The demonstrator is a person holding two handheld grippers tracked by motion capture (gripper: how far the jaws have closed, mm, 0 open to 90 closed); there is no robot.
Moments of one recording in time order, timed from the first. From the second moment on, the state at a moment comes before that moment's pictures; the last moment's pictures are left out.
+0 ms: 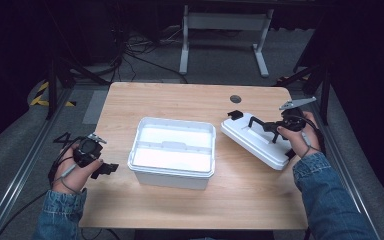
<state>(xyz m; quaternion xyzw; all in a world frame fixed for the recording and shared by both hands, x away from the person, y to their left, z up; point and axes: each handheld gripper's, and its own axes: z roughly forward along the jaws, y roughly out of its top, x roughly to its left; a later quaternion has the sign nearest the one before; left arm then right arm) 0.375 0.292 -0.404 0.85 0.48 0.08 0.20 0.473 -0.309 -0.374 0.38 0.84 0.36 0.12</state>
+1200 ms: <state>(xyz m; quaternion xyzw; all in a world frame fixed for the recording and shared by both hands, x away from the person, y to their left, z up) 0.376 0.291 -0.406 0.85 0.47 0.07 0.20 0.474 -0.325 -0.425 0.43 0.83 0.35 0.08</state>
